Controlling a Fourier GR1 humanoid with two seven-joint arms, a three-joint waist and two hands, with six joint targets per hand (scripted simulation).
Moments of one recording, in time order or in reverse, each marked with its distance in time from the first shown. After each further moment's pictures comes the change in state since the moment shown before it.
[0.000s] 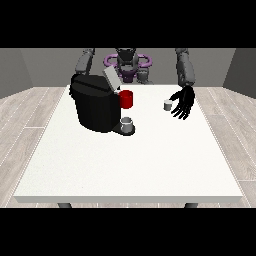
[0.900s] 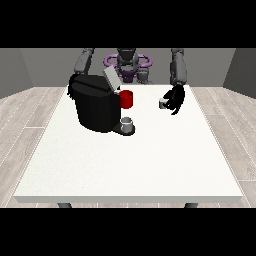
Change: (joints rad) left arm -0.013 -0.118 -0.053 0.019 -0.099 0.053 -0.001; right arm 0.018 -0.021 -0.036 0.125 -0.019 0.018 -0.054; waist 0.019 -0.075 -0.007
